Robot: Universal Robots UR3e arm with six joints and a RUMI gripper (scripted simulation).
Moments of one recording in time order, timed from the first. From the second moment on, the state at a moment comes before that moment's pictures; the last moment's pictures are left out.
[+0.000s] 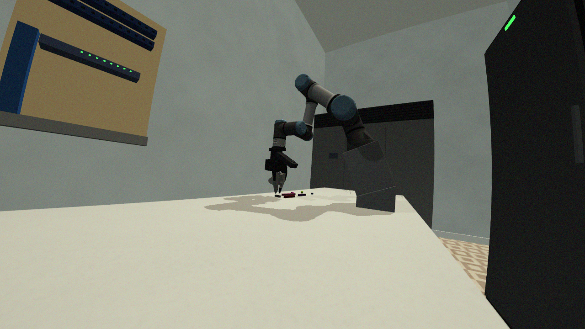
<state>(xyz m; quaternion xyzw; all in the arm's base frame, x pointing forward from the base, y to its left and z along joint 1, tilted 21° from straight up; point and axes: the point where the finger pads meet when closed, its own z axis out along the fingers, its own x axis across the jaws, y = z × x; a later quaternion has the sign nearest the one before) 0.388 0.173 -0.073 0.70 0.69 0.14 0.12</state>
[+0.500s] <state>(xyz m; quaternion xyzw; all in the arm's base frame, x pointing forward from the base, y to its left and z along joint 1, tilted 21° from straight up) 0.390 0.174 -0.081 0.70 0.69 0.14 0.12</state>
